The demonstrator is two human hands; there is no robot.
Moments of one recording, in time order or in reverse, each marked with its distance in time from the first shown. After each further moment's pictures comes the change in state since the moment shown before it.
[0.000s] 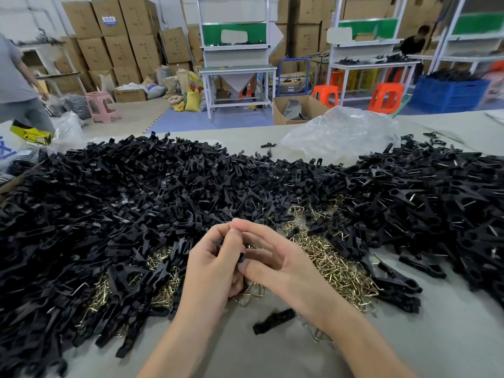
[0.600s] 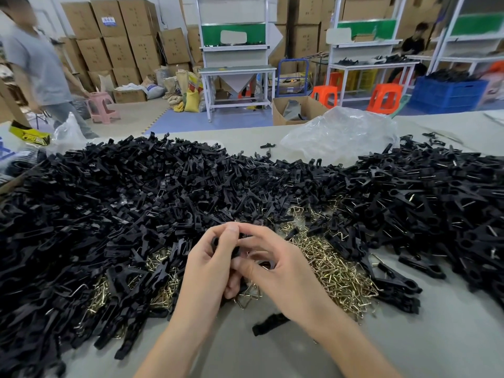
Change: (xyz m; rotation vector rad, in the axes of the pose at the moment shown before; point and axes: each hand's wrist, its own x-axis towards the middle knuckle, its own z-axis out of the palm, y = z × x) left_hand 0.004 -0.004 -0.006 -0.013 -0.019 -0.042; right_hand 0.002 0.007 0.006 -0.315 0.137 -0.081
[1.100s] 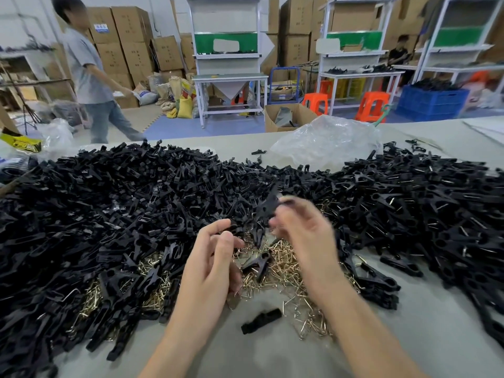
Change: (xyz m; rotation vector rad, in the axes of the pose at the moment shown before) left_hand -0.013 -0.004 0.007 0.180 -0.041 0.207; right_hand 0.014 -0.012 -0.042 0.346 0.434 0.079
